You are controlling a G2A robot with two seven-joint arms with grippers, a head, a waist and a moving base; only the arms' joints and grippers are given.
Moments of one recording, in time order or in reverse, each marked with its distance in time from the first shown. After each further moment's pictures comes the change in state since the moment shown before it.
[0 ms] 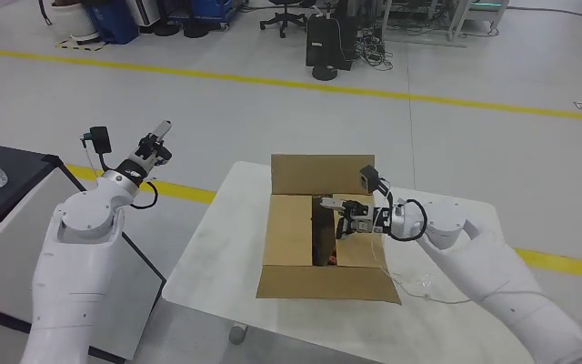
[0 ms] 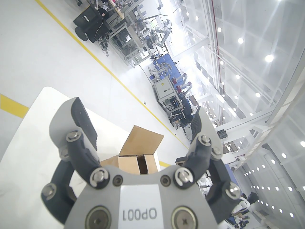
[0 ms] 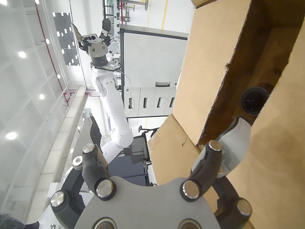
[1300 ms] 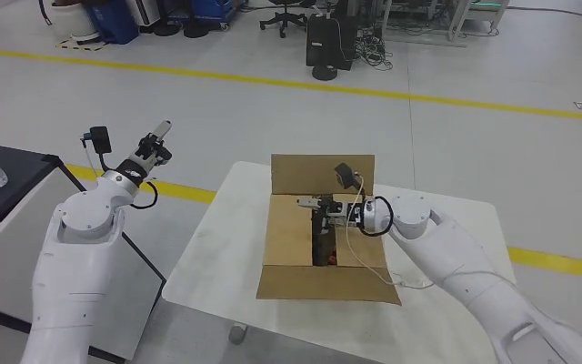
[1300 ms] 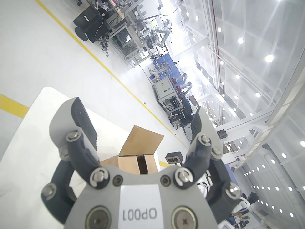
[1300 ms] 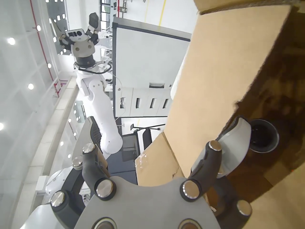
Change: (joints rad) left arm 0.000 0.000 0.000 0.000 0.000 0.000 0.000; right arm 0.078 -0.191 -0.043 0.244 -0.122 -0.087 0.029
